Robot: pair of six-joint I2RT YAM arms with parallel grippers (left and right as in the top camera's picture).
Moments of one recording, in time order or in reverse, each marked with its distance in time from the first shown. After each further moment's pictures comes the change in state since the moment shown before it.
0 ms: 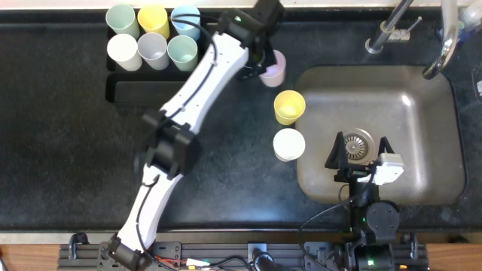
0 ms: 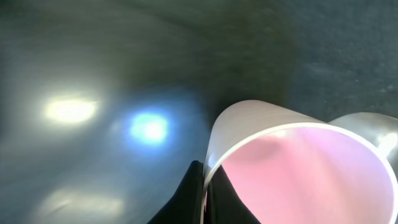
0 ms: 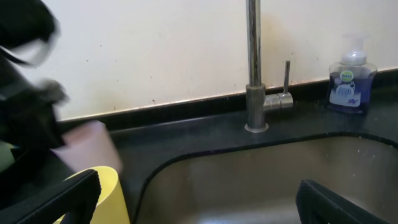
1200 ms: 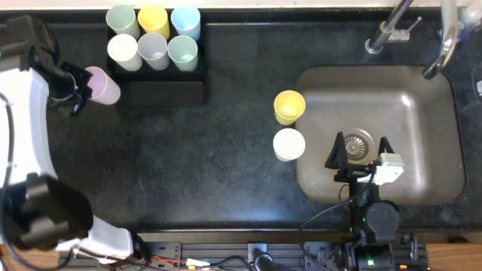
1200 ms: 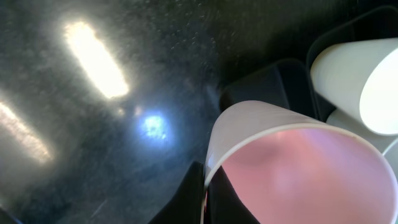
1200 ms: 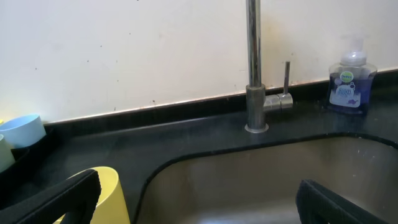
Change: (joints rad) left arm 0.851 -0.710 -0.888 0.109 0.013 0.056; right arm 0.000 0.000 0.000 0.000 0.000 0.000
